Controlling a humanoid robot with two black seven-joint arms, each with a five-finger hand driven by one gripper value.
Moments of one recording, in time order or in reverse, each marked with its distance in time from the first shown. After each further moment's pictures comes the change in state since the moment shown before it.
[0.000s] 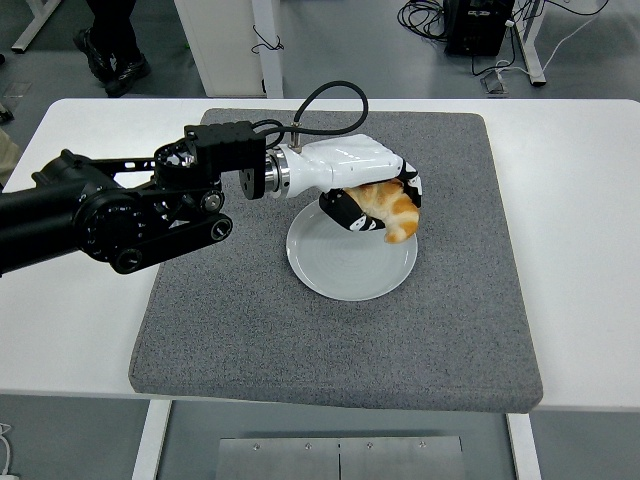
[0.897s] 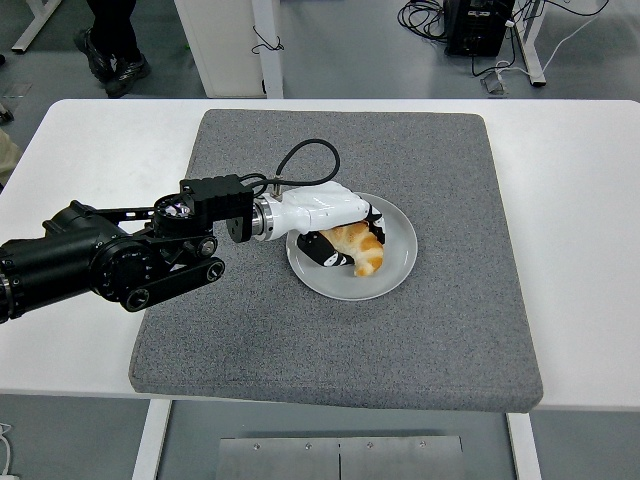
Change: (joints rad) left arm 0.132 -0.040 0.021 0.110 0.065 0.045 -0.003; right arm 0.000 0.000 0.000 0.000 0.000 0.000 0.000
